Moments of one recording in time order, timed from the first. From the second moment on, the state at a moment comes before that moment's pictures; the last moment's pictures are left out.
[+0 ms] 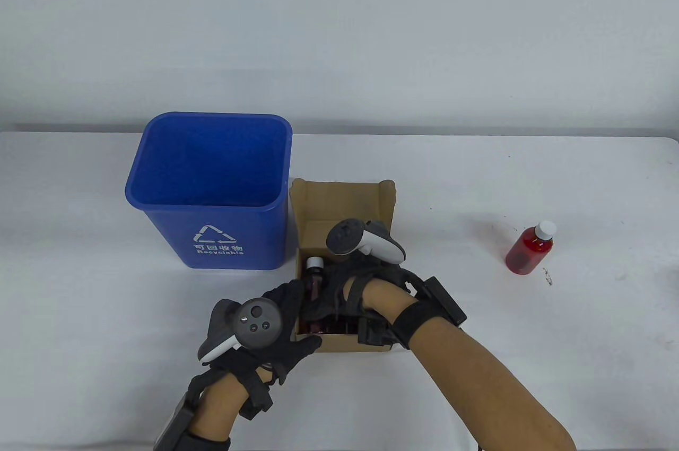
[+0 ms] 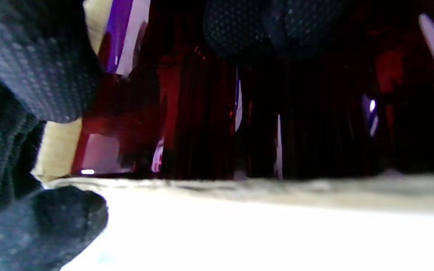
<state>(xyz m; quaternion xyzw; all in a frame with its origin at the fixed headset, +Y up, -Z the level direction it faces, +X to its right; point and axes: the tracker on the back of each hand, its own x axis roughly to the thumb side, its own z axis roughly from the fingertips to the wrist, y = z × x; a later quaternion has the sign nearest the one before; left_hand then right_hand) -0.151 -0.719 -0.261 -0.09 -0.22 0.23 0.94 0.024 -0.723 -0.373 0.16 0.45 0.84 0.25</state>
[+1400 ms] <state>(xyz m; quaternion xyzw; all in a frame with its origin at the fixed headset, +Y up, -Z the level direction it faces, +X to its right) -0.143 -0.721 -0.255 -0.07 -0.20 0.20 0.96 0.086 -0.628 -0.350 0.18 0.19 0.89 0.38</state>
